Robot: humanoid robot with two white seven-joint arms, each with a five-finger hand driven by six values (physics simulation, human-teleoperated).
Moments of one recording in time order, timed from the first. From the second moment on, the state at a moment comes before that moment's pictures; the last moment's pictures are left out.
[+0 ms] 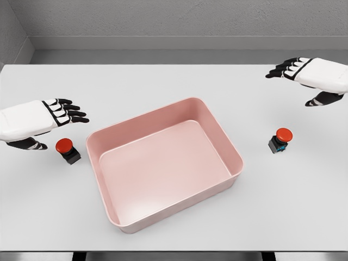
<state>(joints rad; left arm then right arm) -0.28 1.15 -0.39 -1.72 -0.37 -0.61 -0.28 -0.79 -1.05 0.78 -1.38 0.28 -0.61 0.30</state>
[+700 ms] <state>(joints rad) -0.28 1.03 -0.40 -1.54 -0.53 -0.61 -0.28 -0.77 -1.07 0.94 -1.36 0.29 -0.61 0.32</state>
